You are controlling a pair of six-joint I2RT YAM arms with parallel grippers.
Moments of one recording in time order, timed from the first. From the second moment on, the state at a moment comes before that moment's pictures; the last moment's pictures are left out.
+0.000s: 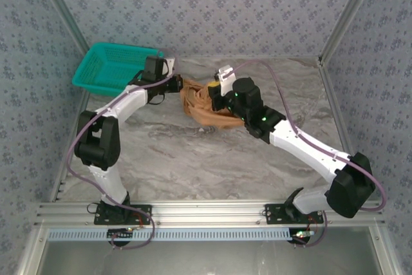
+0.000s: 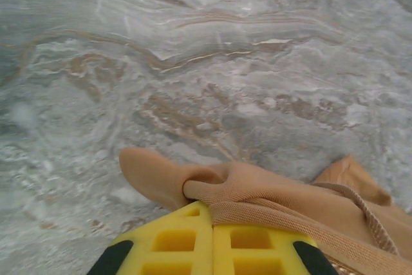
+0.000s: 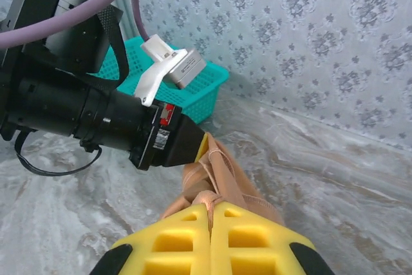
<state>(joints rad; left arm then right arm) -0.33 1.82 1.39 -0.27 0.25 -0.30 0.72 1.35 1.10 0.03 0.08 0.10</state>
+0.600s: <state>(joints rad) -0.60 1.29 0.80 0.10 0.17 -0.40 0.68 1.40 1.02 0.22 0.16 0.38</state>
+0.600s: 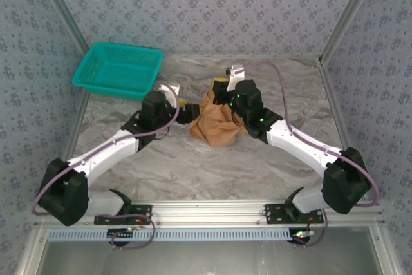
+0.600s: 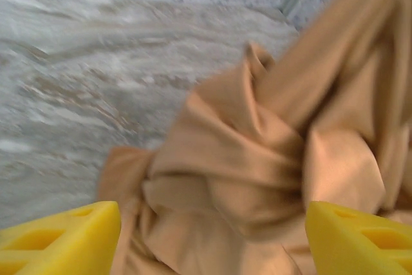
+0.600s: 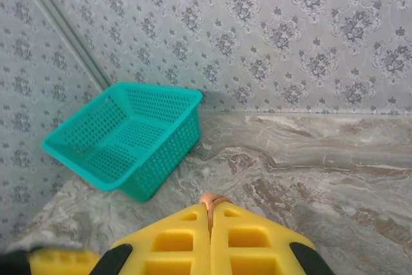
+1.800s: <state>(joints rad) -0.98 1.53 0.71 0.54 0.10 0.08 0.54 1.41 1.04 0.28 0.19 0.76</state>
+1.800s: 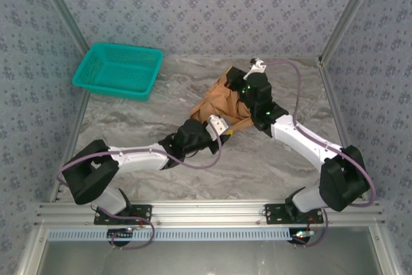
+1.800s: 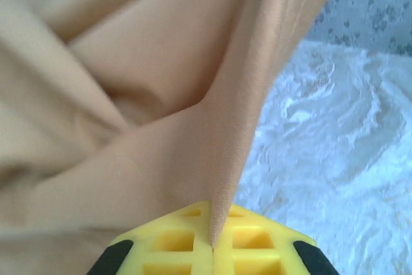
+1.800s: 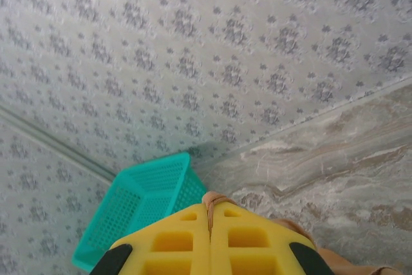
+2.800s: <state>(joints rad) -0.90 1.15 0.48 0.39 0.06 -0.04 0.43 1.46 1.43 -0.18 -0.42 0.40</state>
